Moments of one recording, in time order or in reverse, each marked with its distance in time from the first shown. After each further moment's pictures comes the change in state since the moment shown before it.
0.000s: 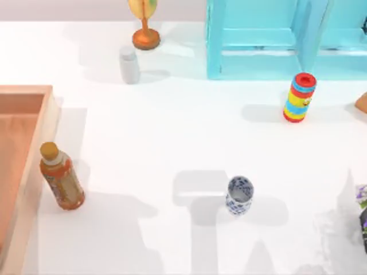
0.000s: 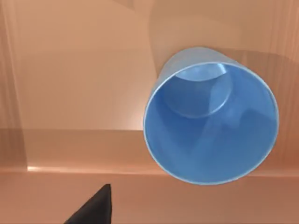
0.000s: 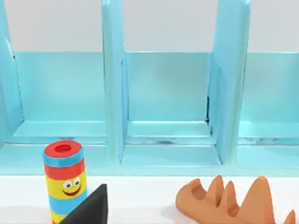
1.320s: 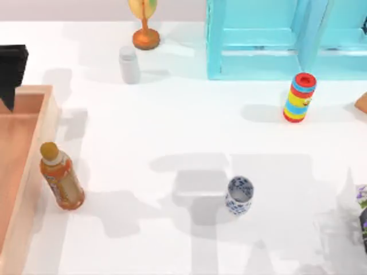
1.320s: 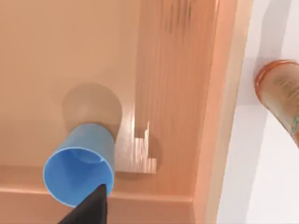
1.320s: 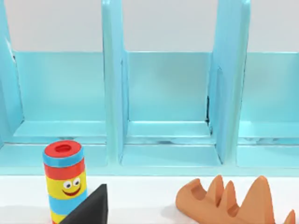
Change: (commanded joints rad) left arm -0.333 0.335 0.716 -0.394 0.013 -0.383; right arm 0.000 0.000 0.000 0.000 0.000 0.000
